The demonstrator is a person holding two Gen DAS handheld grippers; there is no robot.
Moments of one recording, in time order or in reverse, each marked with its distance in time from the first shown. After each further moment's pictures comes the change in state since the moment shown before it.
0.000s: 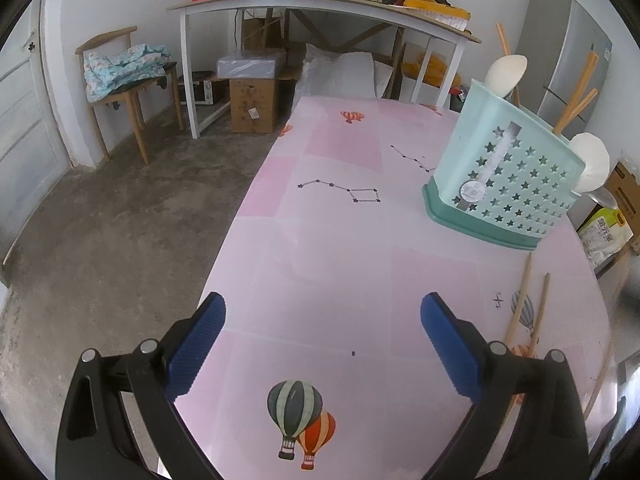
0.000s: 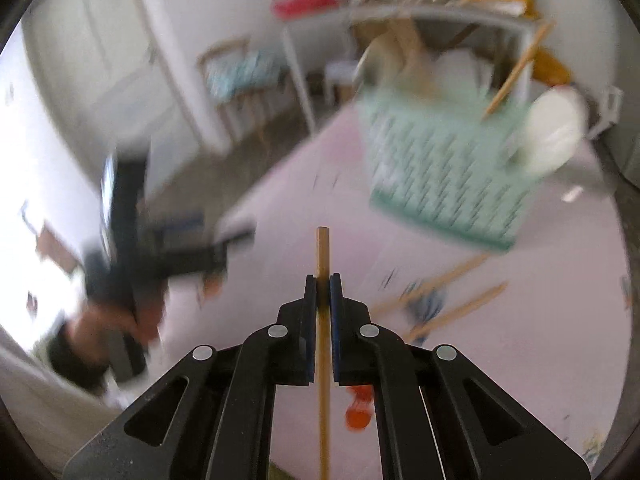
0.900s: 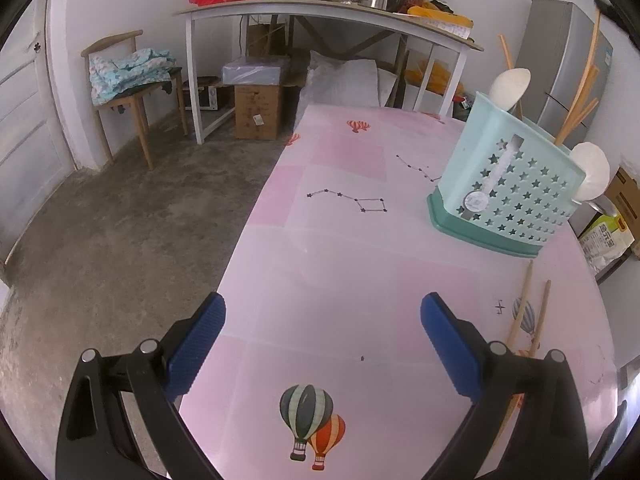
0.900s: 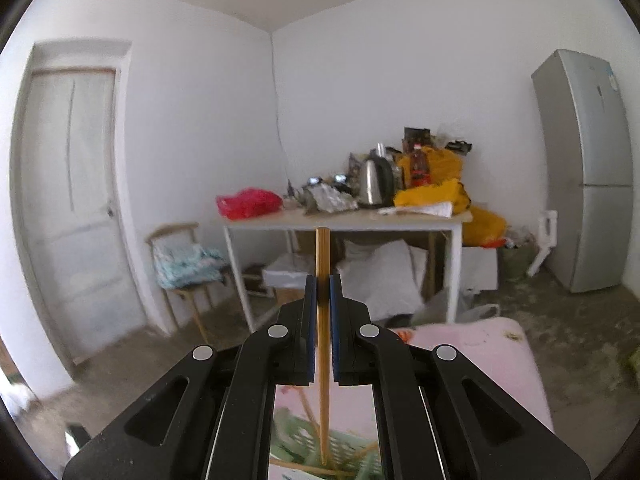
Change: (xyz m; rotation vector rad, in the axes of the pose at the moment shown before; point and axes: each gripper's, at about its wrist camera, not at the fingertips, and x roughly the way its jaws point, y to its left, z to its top) left arm -0.005 0.003 0.002 -0.008 -0.024 0.010; right arm -0.021 -0.031 0.137 -0.057 -0.542 -0.201
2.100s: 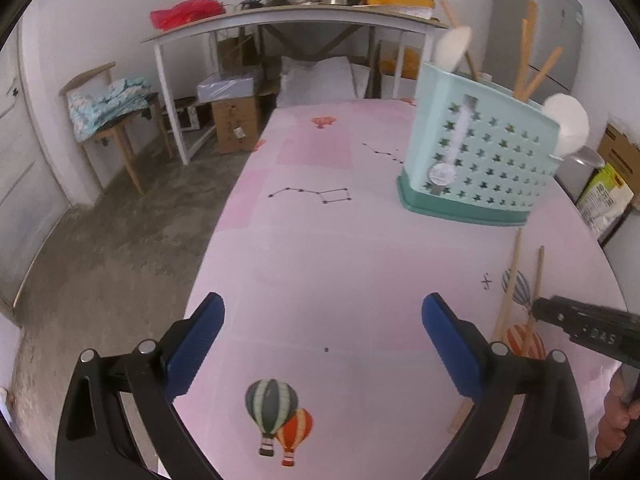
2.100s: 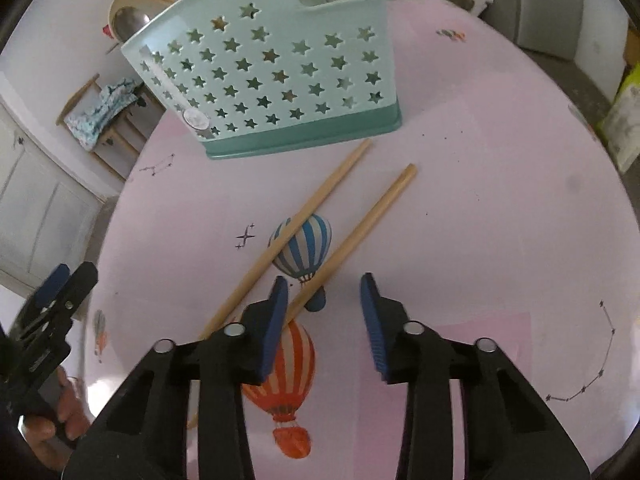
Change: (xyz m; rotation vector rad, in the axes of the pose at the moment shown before) left arm -0.003 -0.033 -0.014 0.152 -0.015 0.004; right arm -0.013 0.013 -0.234 0.316 0.796 -0.218
